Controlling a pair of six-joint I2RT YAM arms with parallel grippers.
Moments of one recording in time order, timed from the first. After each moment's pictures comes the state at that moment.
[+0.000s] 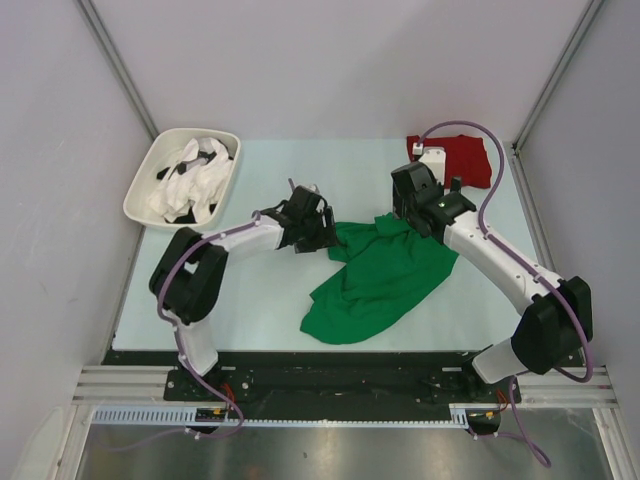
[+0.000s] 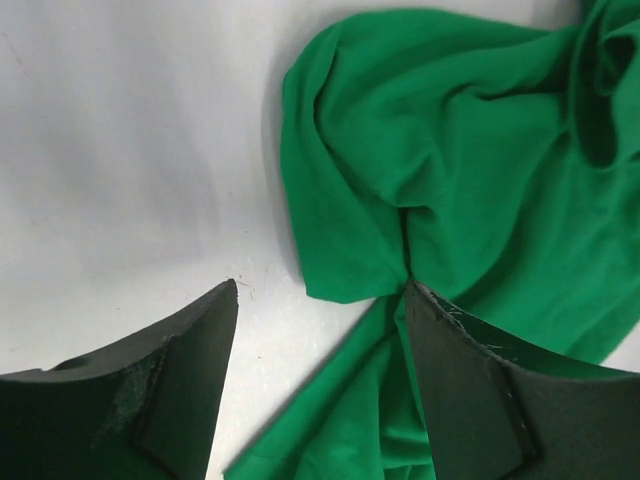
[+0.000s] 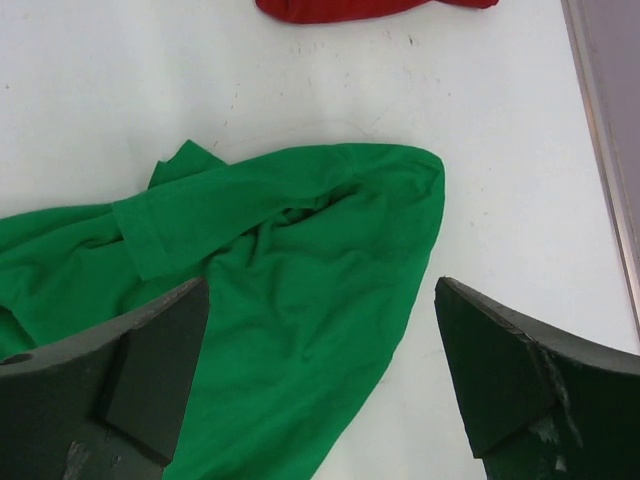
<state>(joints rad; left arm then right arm) -0.59 1.82 1.19 -0.27 0.05 -0.68 0.54 1.47 1.31 -0.65 0.68 0.39</state>
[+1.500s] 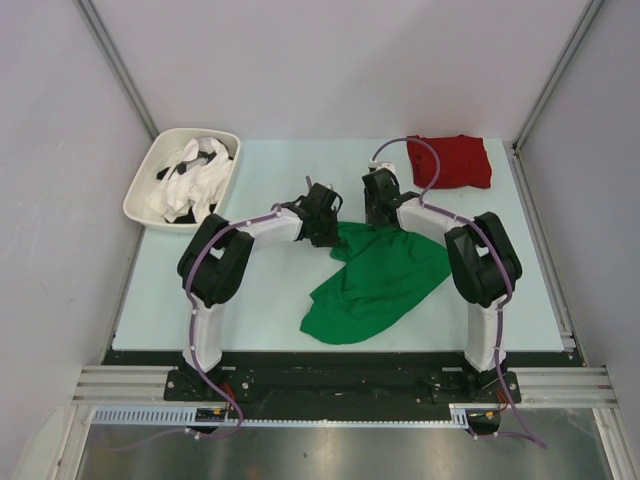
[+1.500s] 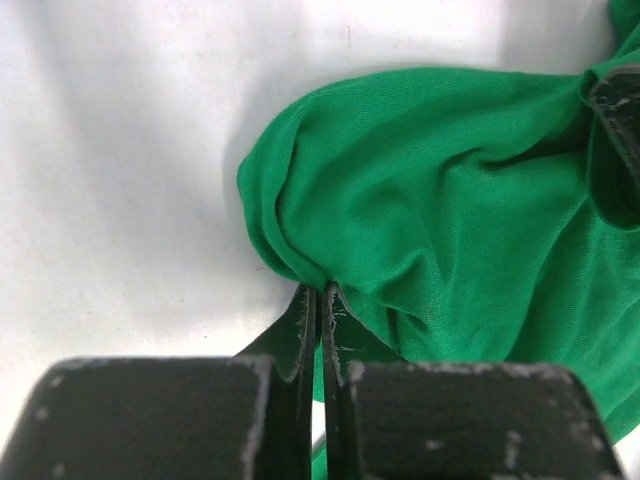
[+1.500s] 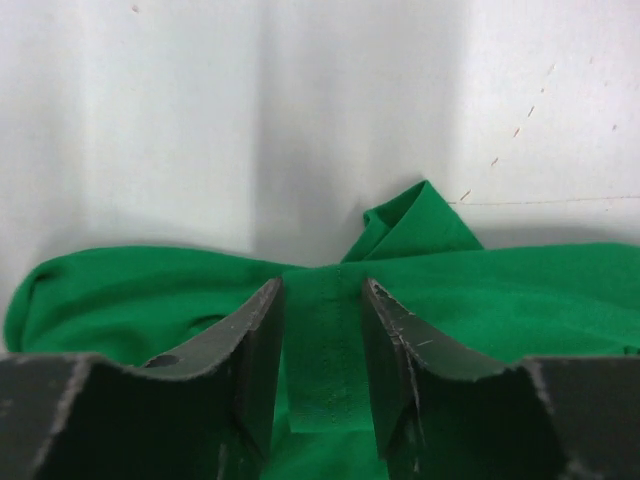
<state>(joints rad) -0.61 2.05 1.38 -0.30 0.03 -0.65 0.50 1.97 1.38 -0.26 0.29 0.33</state>
